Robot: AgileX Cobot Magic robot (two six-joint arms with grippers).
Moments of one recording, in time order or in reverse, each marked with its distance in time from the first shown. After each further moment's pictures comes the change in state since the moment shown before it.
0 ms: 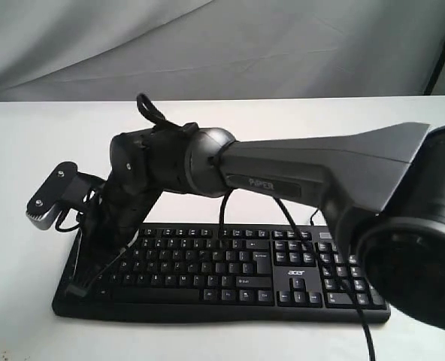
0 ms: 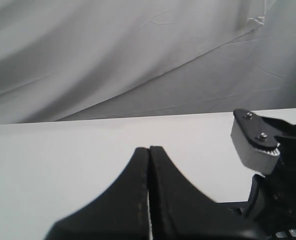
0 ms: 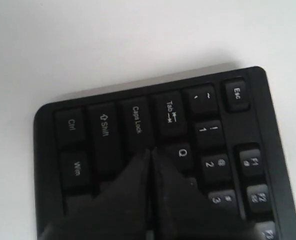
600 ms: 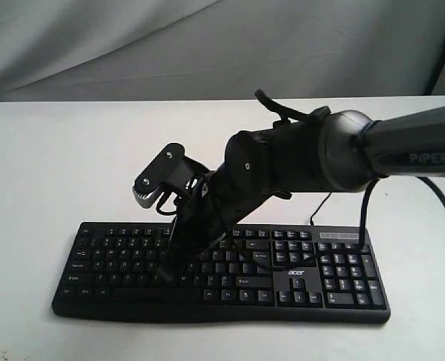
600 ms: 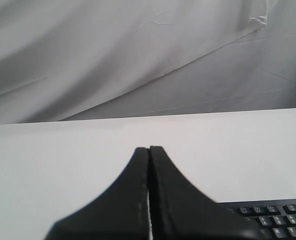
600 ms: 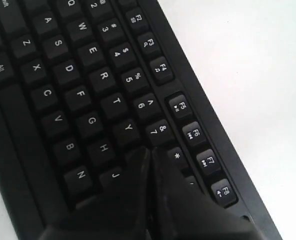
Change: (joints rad) left arm 0.000 0.000 0.000 0.000 0.000 0.000; right arm -0.138 -0.330 0.559 0.011 -0.293 0.043
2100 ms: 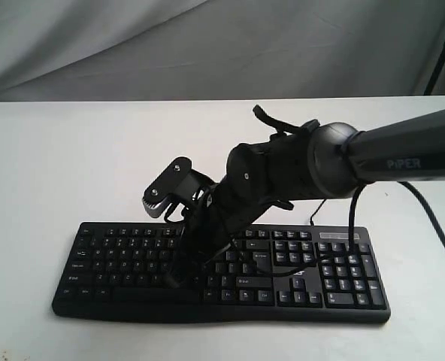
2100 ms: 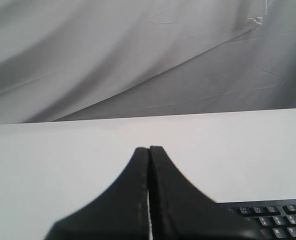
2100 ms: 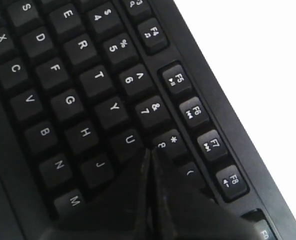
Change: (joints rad) left arm 0.000 0.000 0.000 0.000 0.000 0.000; right arm -0.020 0.060 0.006 0.011 -0.002 0.004
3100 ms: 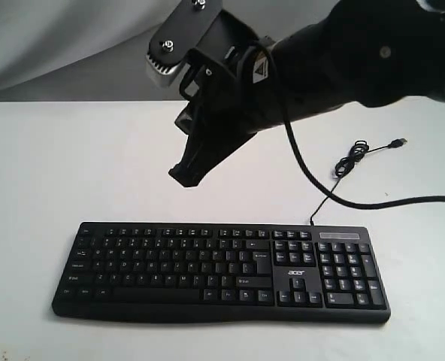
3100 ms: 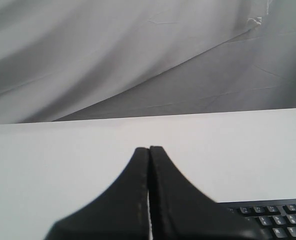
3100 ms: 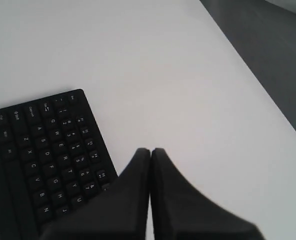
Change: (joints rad) left arm 0.000 0.000 0.000 0.000 0.000 0.000; right arm 0.000 -0.472 0.002 -0.200 0.009 0.048
